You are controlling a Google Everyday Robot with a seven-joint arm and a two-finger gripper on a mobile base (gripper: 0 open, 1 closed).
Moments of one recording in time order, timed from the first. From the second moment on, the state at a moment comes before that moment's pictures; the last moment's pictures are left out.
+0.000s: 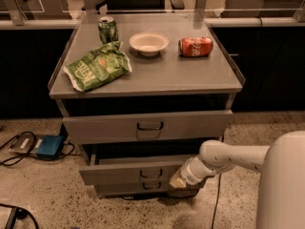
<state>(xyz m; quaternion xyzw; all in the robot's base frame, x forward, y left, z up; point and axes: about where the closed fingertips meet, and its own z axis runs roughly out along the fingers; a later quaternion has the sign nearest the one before) 0.520 -0.100 0.389 -0.50 0.82 0.22 0.16</state>
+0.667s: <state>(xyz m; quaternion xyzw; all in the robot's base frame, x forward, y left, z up) 0.533 -0.110 0.390 -0.49 0.83 0.21 0.18</state>
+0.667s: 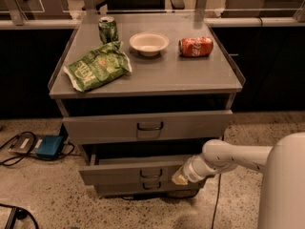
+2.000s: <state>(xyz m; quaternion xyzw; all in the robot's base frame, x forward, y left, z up) 0.548 -0.107 0.386 -0.50 0.83 0.19 0.17</state>
